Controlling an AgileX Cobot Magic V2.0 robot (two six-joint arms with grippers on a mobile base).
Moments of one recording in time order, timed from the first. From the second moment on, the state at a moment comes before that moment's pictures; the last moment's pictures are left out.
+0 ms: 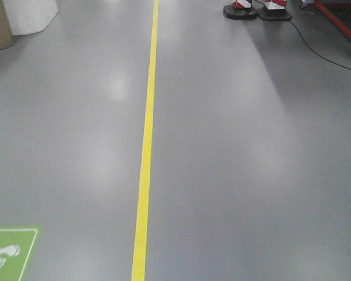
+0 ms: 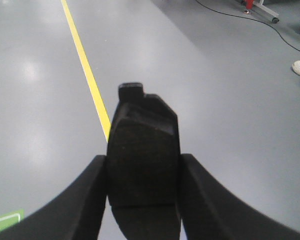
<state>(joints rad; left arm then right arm) -0.47 0.22 -0.57 0.17 0.87 -0.24 0.17 0.15 -0.49 -0.05 0.71 0.06</state>
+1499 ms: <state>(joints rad) -0.47 0.22 -0.57 0.17 0.87 -0.24 0.17 0.15 -0.49 -0.05 0.71 0.06</state>
